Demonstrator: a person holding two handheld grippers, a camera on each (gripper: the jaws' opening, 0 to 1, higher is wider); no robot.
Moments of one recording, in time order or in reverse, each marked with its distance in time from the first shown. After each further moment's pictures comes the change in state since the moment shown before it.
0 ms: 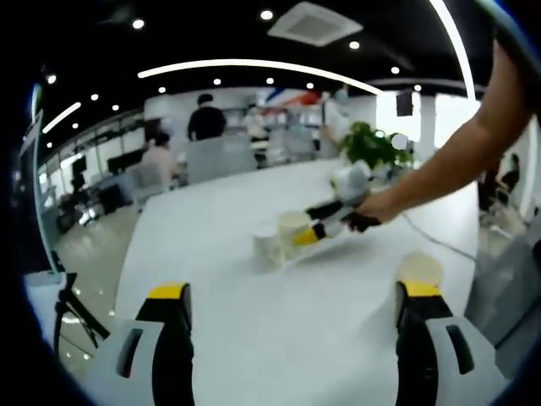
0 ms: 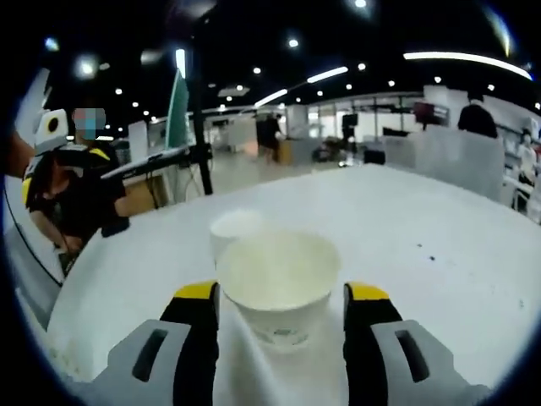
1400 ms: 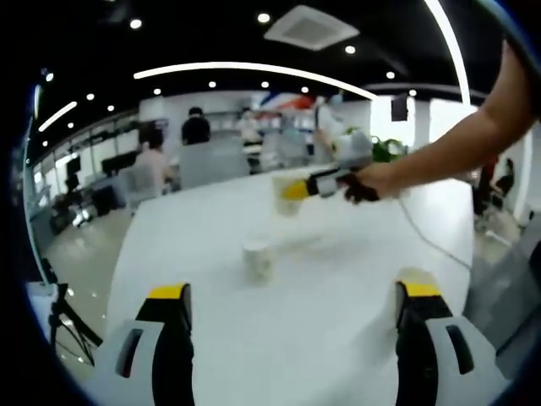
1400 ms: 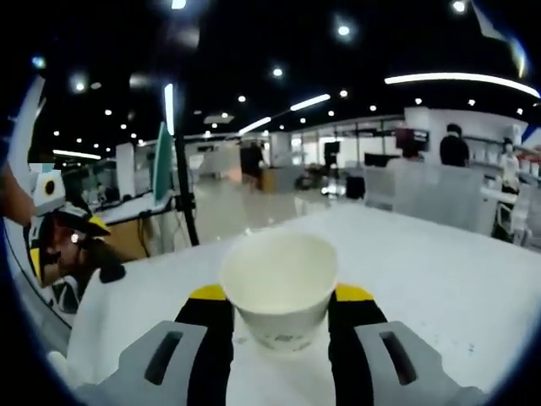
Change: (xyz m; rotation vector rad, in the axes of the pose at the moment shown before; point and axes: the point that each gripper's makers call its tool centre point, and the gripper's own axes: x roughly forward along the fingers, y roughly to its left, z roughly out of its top) left arm 0.009 -0.011 0.017 -0.016 -0.021 -0.039; right arm -0.063 -0.028 0.110 0.002 -0.144 -0.093
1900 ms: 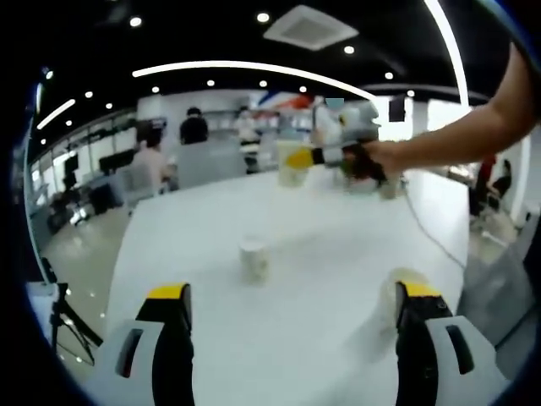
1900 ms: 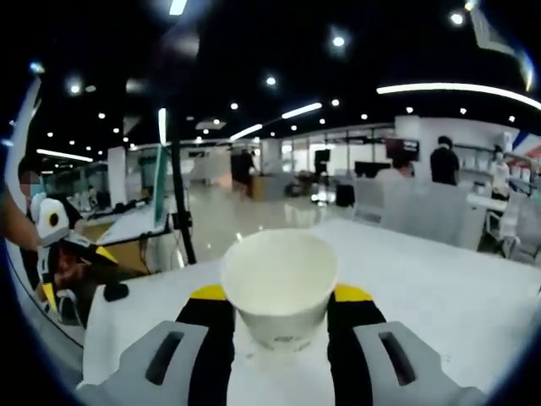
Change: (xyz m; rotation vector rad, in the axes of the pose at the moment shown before) left arm -0.007 -0.001 0.003 0.006 0.002 -0.019; right arm -0.034 0.010 0.054 -0.004 -0.023 -0.070
